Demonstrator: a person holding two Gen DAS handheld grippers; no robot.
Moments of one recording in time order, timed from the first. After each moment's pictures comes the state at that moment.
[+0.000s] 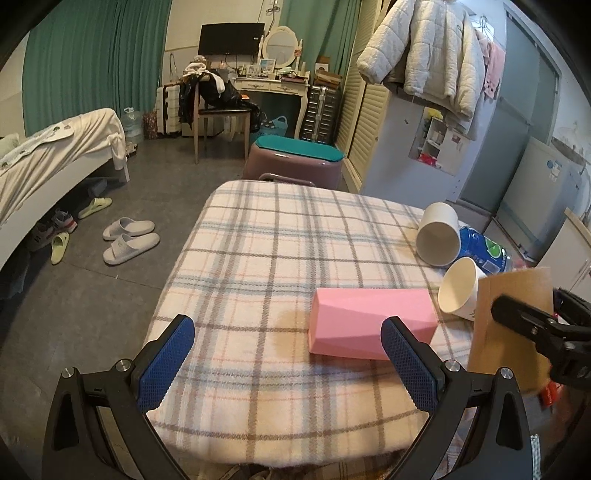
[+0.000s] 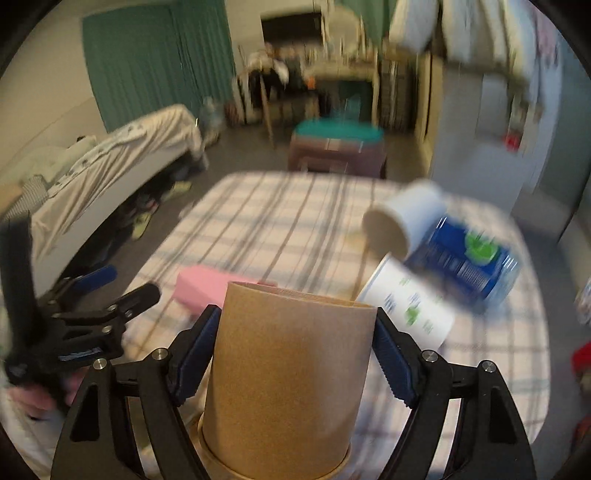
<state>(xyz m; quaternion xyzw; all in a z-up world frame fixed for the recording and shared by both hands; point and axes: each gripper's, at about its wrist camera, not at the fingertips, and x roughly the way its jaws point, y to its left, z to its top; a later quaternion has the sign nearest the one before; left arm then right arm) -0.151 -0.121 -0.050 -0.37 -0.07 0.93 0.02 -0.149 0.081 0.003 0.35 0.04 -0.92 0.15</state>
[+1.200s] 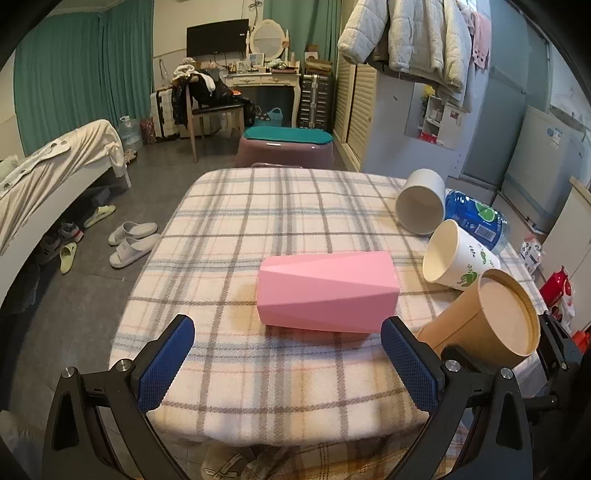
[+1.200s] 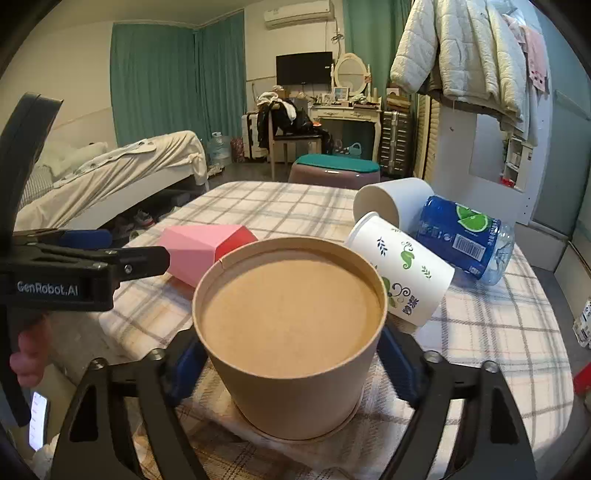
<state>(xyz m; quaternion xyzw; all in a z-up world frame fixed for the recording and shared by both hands) -0.136 -0.069 -0.057 -0.38 -0.02 0.92 0.00 -0.109 0.098 -0.057 0.29 0.03 -0.94 0.18</state>
